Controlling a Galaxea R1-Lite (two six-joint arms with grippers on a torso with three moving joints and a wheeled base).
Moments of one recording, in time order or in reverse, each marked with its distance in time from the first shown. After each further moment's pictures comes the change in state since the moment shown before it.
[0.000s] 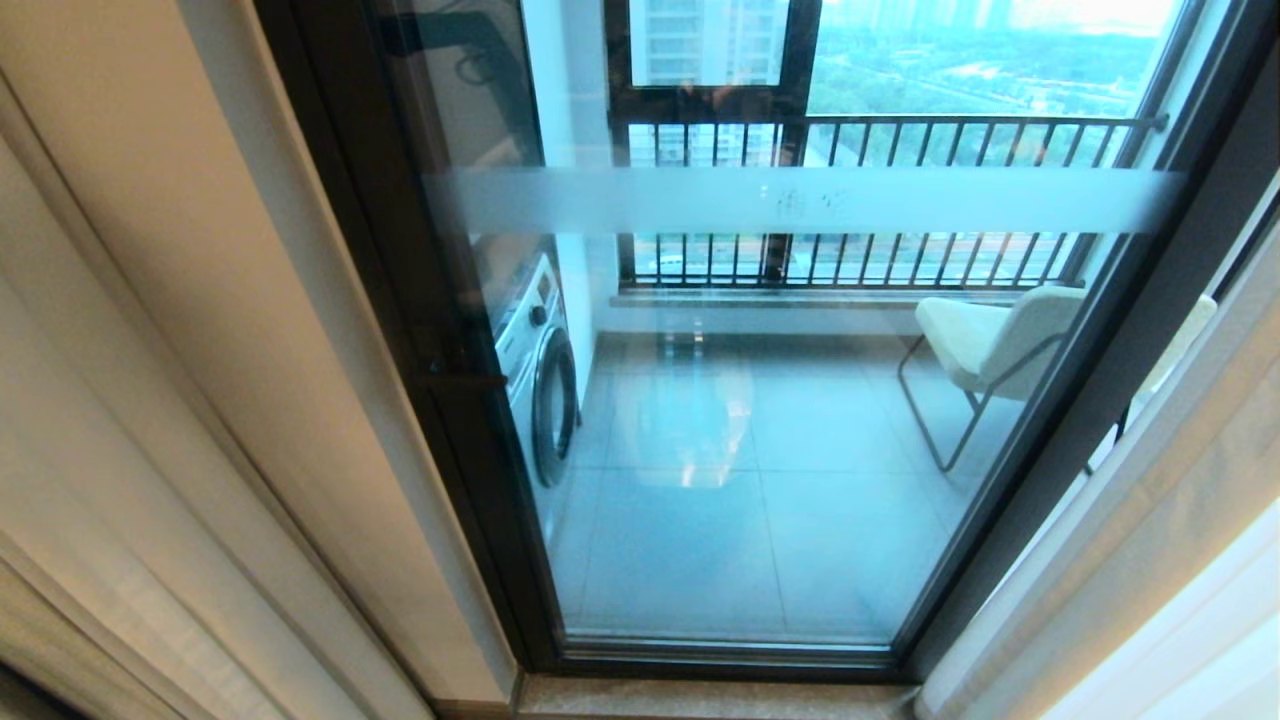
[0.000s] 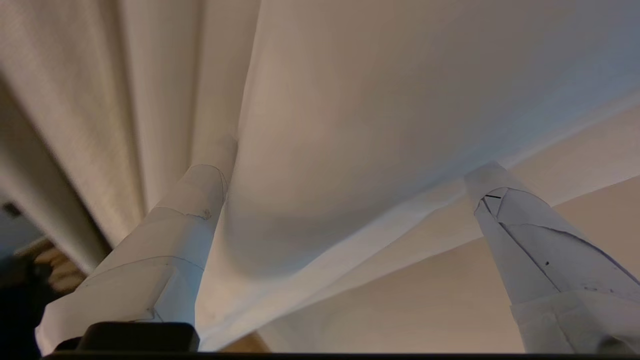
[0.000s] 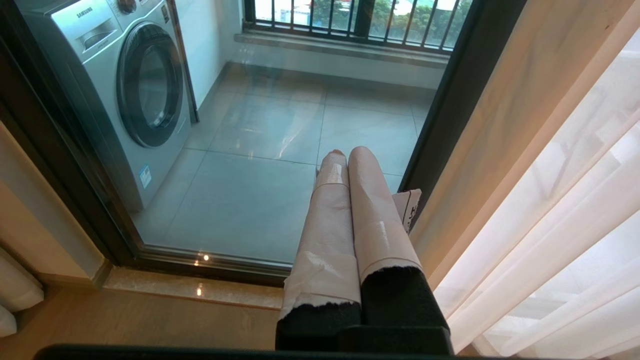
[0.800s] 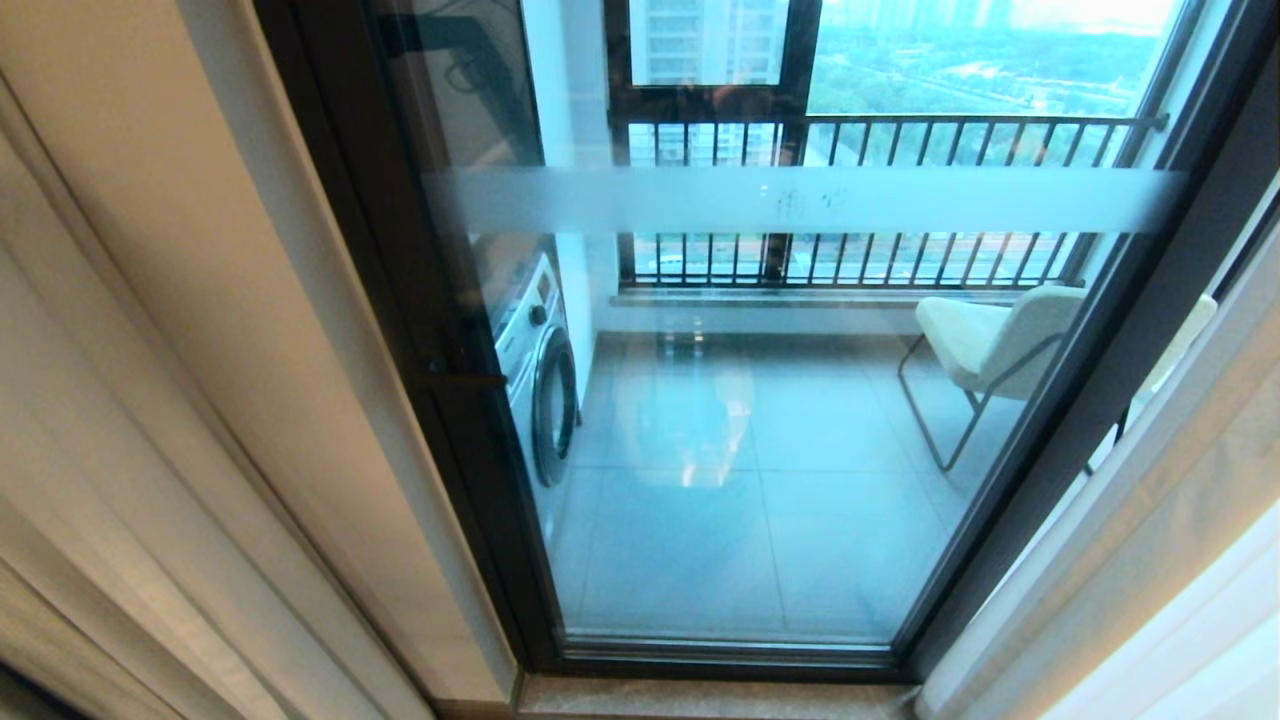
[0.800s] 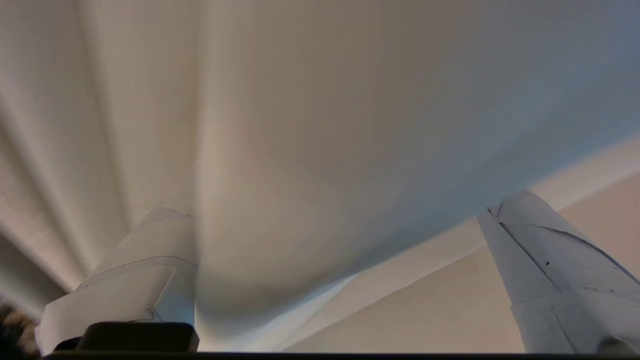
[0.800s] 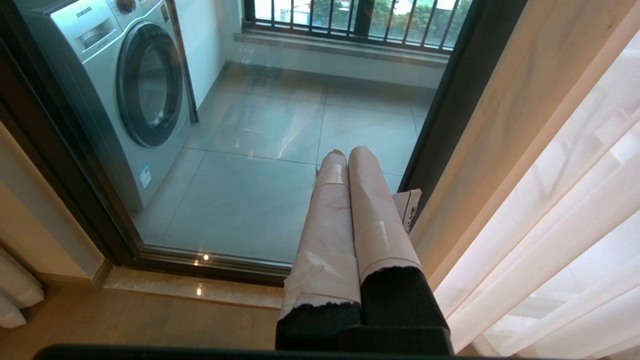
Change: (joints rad) left arm -0.053 0.093 -0.157 -0.036 0.002 0.003; right arm 0.000 0.000 0.000 0.000 0.000 0.000
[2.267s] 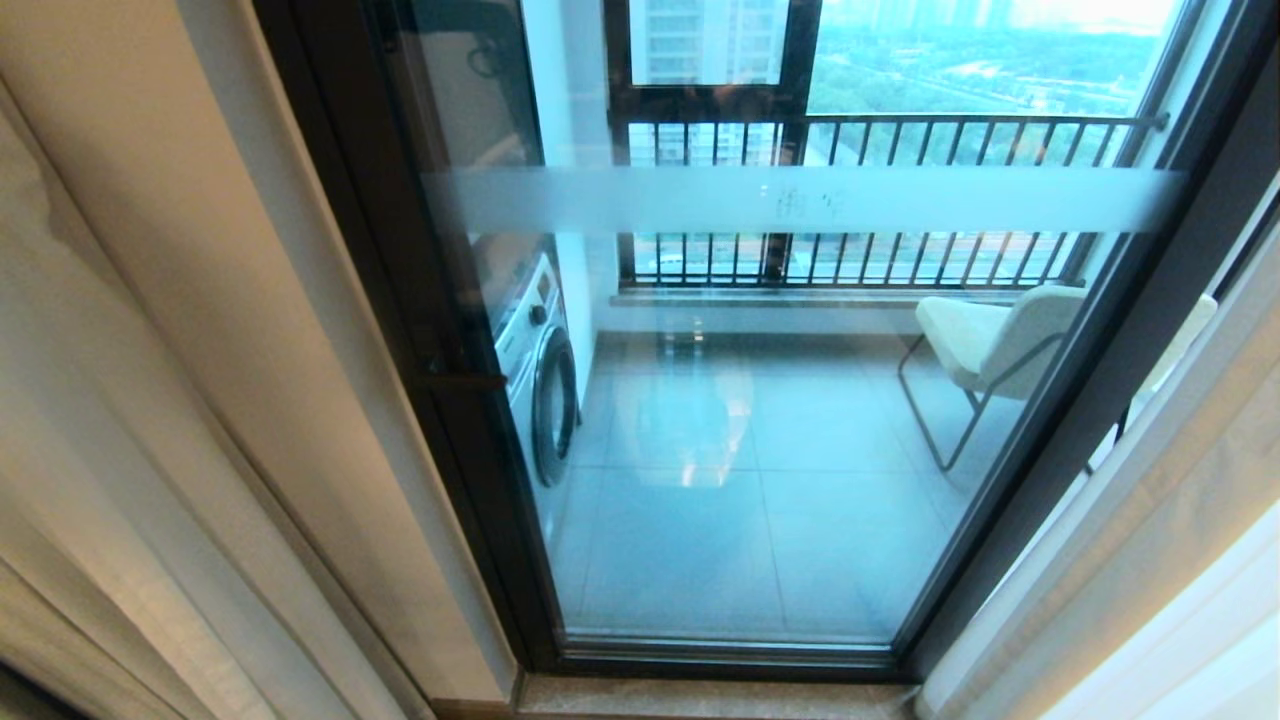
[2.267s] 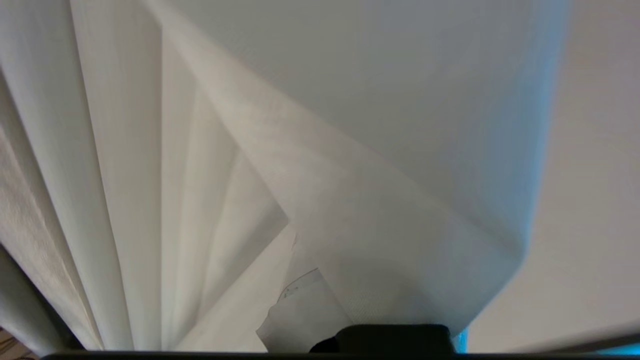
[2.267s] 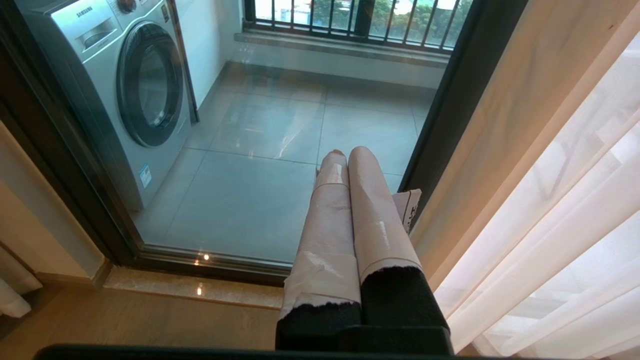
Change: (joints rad) left arm -0.047 -0.191 0.117 -0.012 0.012 -0.021; right arm 0.000 0.000 0.000 0.000 0.000 0.000
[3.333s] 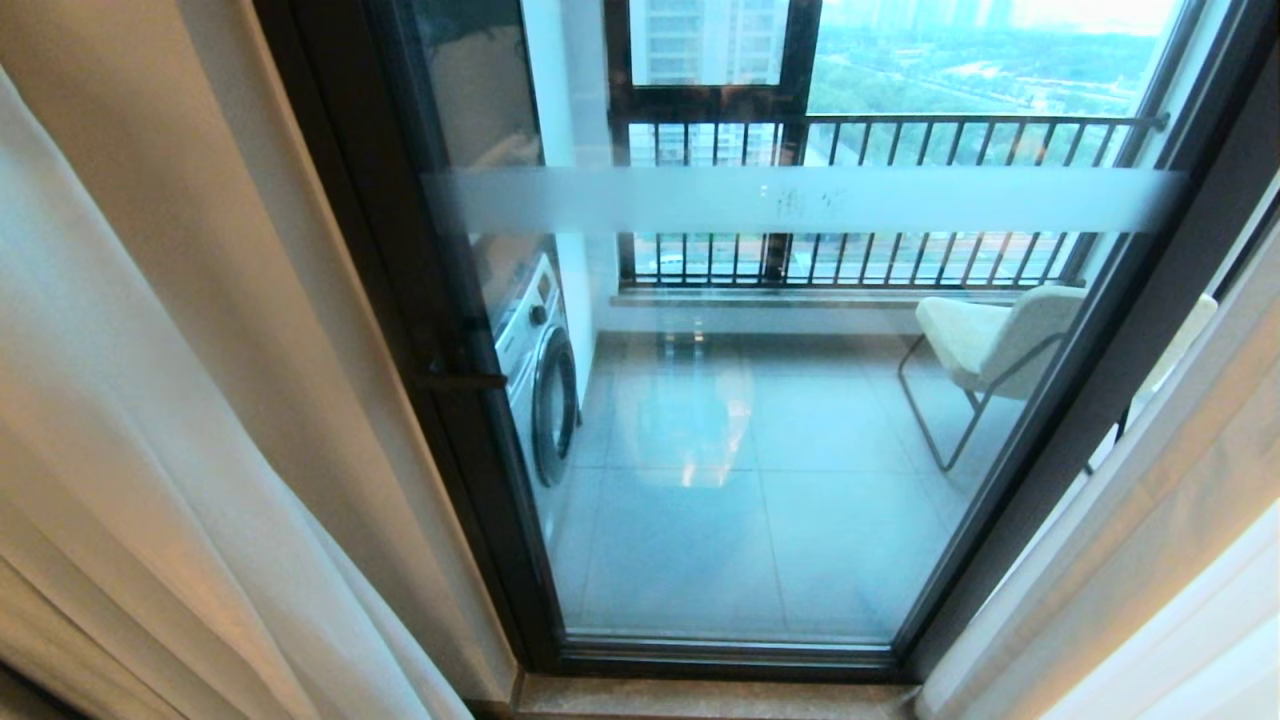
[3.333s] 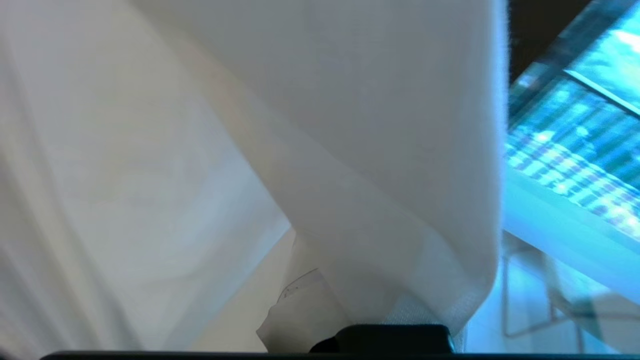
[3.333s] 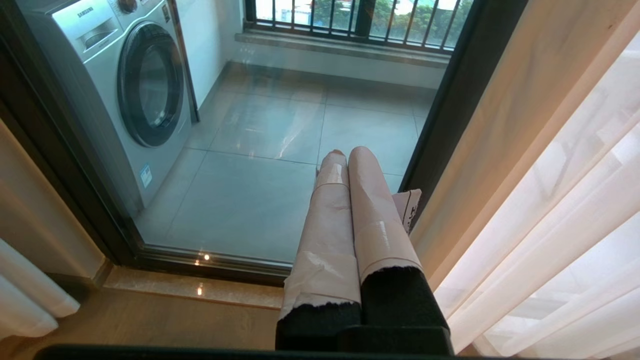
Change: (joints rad) left arm -0.346 -0.408 0.385 -0.019 0.050 0.014; right arm 0.000 0.000 0.000 0.000 0.000 0.000
